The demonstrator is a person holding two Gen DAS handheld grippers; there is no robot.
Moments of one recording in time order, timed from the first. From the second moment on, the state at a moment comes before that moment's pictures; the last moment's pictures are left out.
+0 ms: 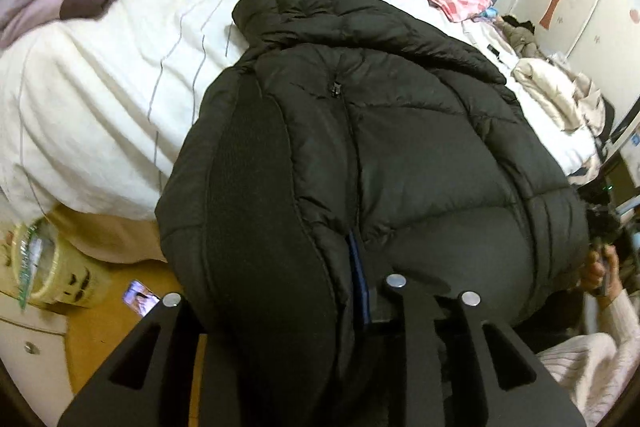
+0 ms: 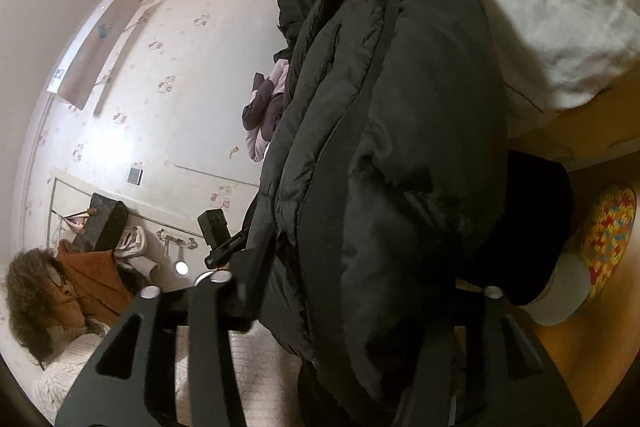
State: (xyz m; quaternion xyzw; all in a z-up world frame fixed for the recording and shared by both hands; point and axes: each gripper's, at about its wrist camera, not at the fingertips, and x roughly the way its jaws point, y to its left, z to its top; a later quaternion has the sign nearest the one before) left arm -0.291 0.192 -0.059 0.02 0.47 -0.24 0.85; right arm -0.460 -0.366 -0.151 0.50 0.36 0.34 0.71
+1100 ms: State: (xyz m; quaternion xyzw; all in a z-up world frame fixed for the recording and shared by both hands) left arm -0.282 0.231 -0.082 -0.10 0.49 -0.28 0.82; right arm -0.463 -0.357 -0.180 0.54 0.38 0.31 0.69
